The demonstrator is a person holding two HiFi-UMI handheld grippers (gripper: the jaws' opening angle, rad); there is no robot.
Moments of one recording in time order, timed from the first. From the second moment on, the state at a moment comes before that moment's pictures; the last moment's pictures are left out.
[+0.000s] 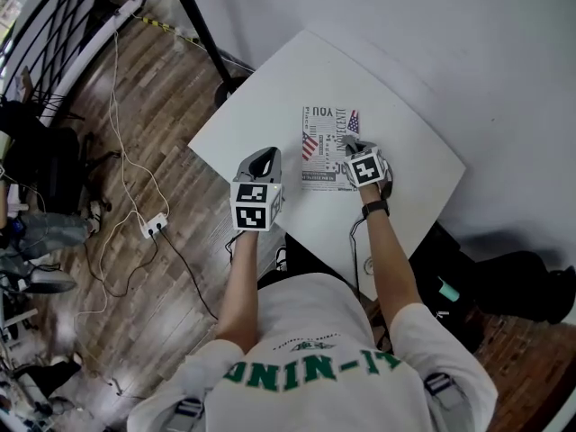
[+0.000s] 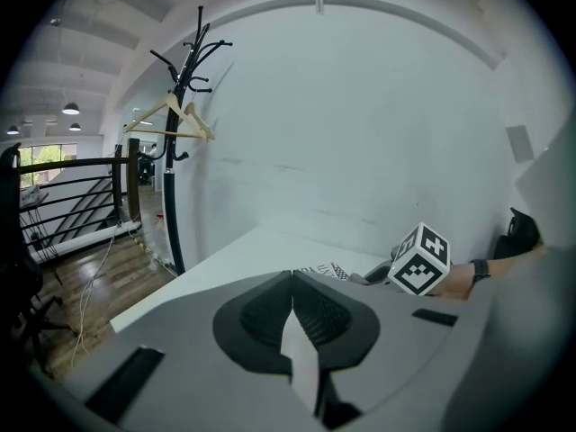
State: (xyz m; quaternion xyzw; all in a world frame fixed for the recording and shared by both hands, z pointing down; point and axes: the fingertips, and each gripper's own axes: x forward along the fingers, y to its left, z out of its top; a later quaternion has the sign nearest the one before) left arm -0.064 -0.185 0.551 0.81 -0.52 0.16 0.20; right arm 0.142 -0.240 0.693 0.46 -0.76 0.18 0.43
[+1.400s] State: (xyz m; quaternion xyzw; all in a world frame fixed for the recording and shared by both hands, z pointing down) left arm -0.088 -0.180 0.557 0.80 -0.54 0.15 0.22; right arm 0.069 -0.224 0.678 0.39 -0.82 0.15 0.38
